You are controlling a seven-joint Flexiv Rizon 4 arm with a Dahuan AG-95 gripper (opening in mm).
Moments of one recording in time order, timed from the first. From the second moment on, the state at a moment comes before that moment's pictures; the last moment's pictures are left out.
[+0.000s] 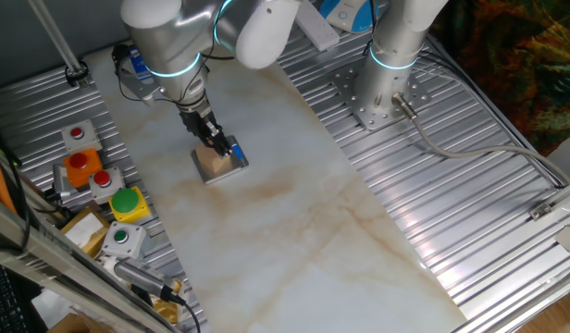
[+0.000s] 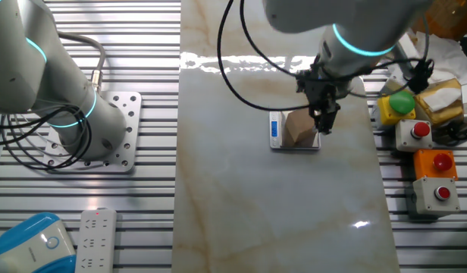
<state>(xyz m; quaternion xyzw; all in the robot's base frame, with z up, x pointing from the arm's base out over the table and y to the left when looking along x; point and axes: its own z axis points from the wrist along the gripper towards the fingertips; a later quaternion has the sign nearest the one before) 0.528 0.012 0.100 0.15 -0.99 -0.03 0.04</state>
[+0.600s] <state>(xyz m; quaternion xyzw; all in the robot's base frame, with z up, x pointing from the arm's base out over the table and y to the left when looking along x) 0.541 0.078 0.116 0.11 -0.99 -0.02 0.04</state>
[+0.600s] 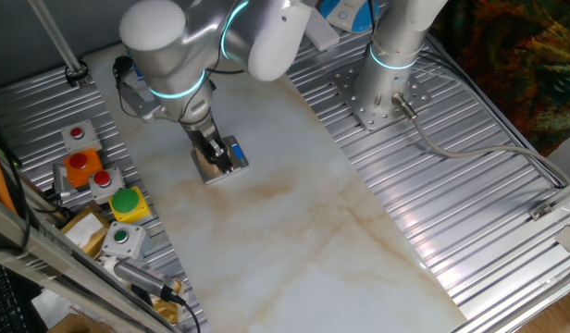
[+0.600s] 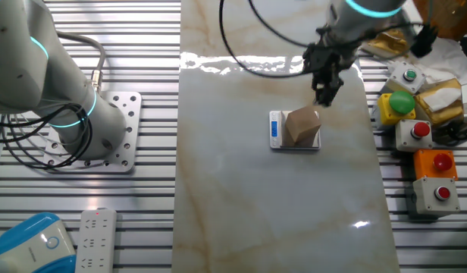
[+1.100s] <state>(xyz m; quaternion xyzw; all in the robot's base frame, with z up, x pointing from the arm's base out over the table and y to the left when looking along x) 0.543 0.101 0.119 0.10 -0.99 -0.02 0.05</state>
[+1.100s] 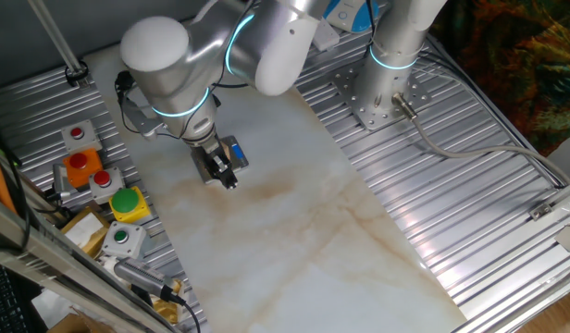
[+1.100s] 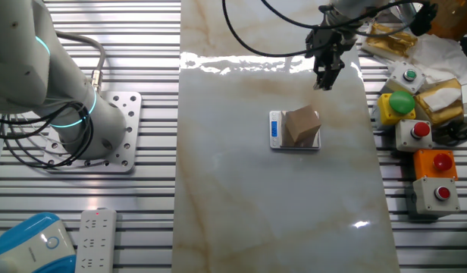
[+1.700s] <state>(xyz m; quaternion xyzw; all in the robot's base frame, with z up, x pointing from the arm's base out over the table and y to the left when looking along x) 0.545 0.101 0.117 0.11 -0.99 -0.02 0.05</state>
